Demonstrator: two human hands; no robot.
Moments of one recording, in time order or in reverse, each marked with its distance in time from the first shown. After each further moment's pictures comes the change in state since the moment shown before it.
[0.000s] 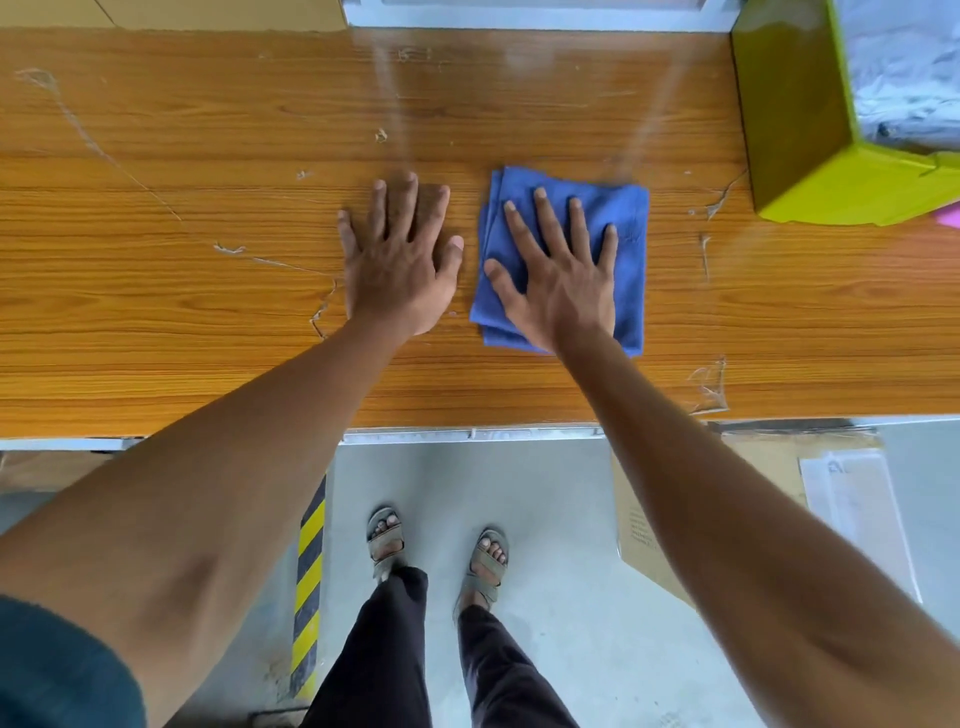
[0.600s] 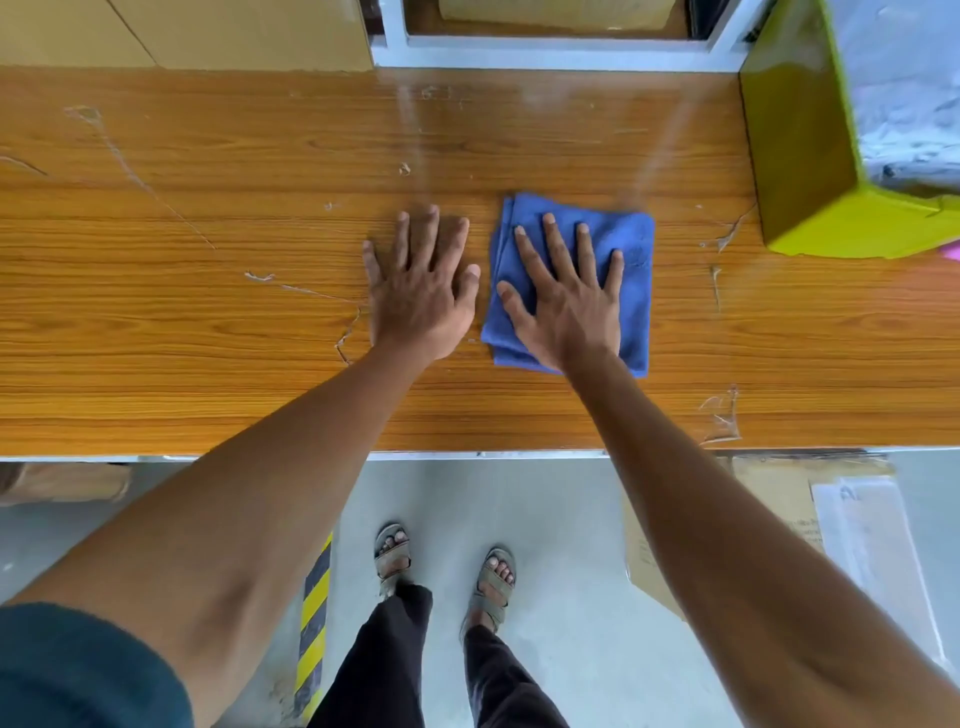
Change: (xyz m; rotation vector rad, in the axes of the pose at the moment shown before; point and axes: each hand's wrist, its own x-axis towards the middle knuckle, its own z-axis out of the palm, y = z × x) left_hand 0.000 -0.001 -0.001 -0.017 -0.007 0.004; right_hand 0.009 -0.008 -0.004 -0.006 -0.029 -0.003
